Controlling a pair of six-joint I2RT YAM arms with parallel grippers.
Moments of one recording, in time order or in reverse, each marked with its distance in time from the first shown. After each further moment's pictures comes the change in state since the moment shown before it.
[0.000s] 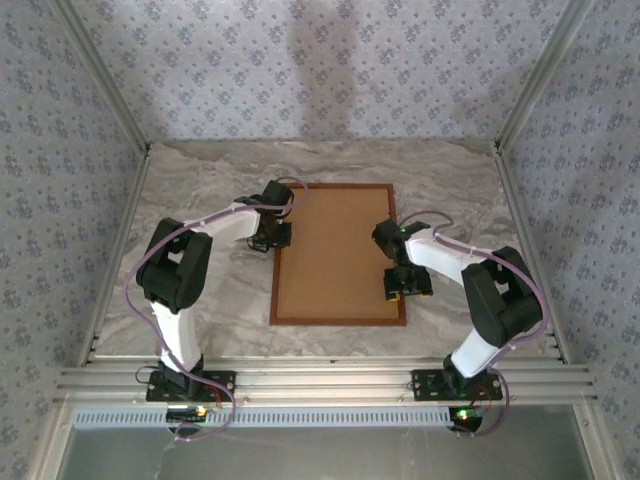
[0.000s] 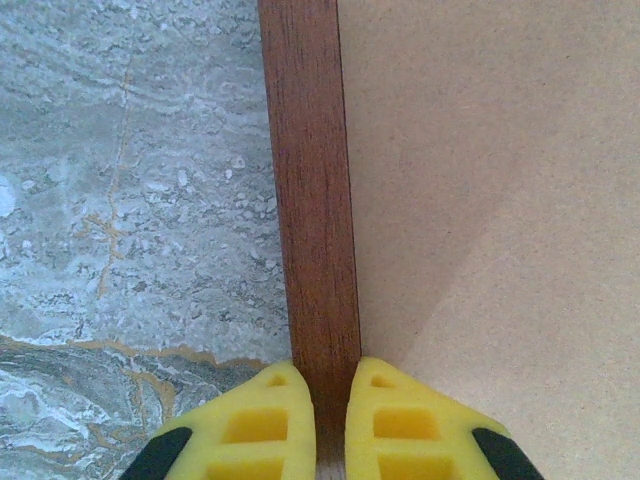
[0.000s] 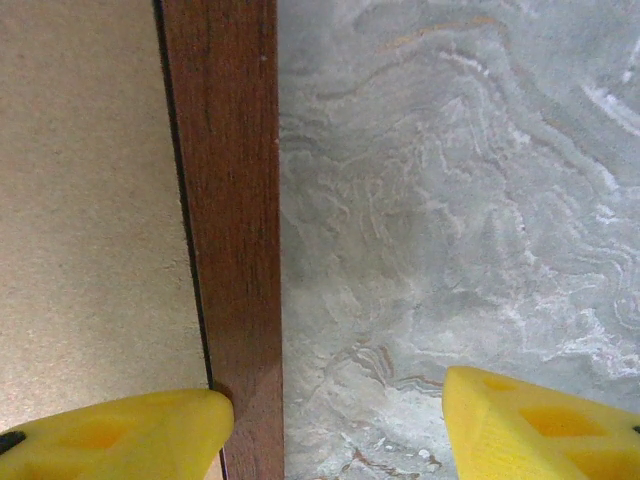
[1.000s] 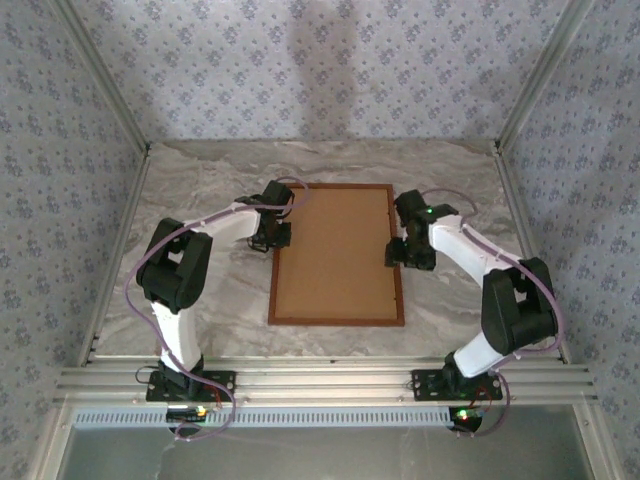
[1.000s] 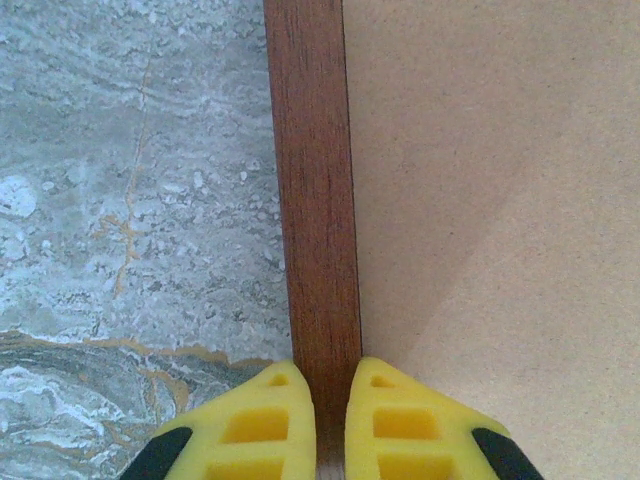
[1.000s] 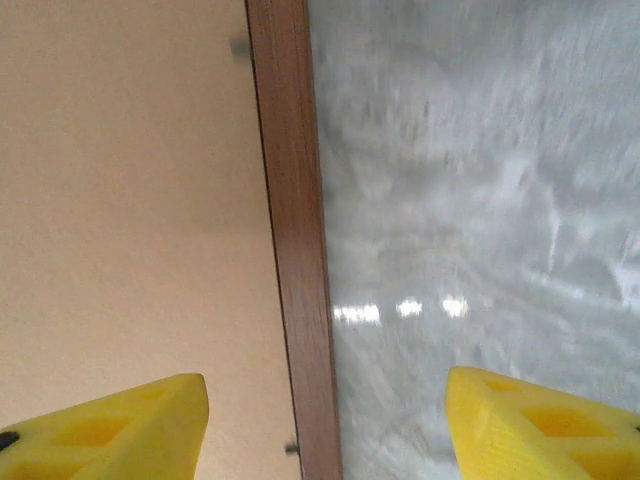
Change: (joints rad) left arm -0.002 -0.002 0.006 -0.014 -0.023 0.001; right arm -0.183 -0.083 0.129 0.098 -0.153 -0.067
